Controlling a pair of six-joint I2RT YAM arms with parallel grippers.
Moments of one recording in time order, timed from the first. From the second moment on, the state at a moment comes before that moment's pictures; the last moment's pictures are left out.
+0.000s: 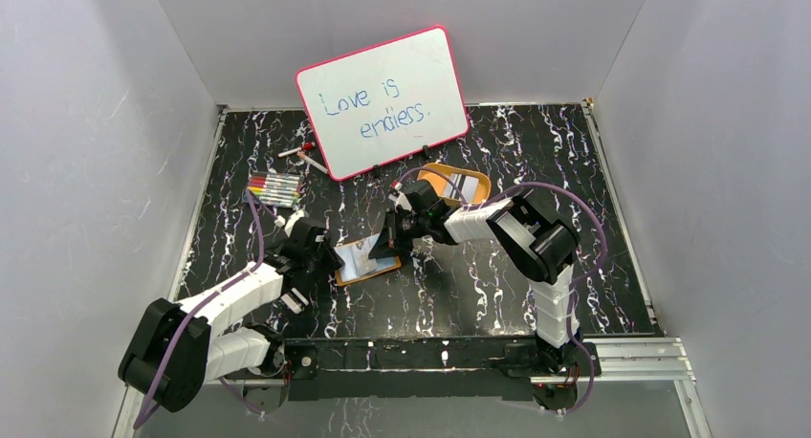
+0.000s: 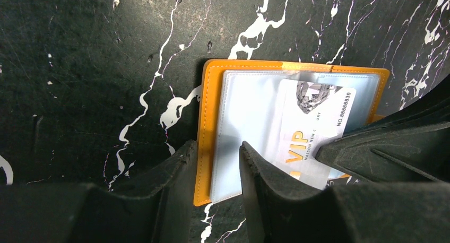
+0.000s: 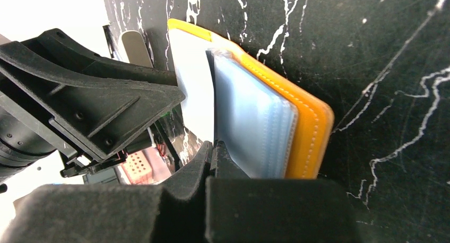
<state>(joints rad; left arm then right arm) -0.48 1.13 0.43 -0.25 -0.12 -0.93 0.78 2.01 1.05 0.23 -0.67 0.90</state>
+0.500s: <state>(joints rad) -0.48 1.13 0.43 -0.25 -0.12 -0.93 0.78 2.01 1.05 0.25 -0.69 0.92</state>
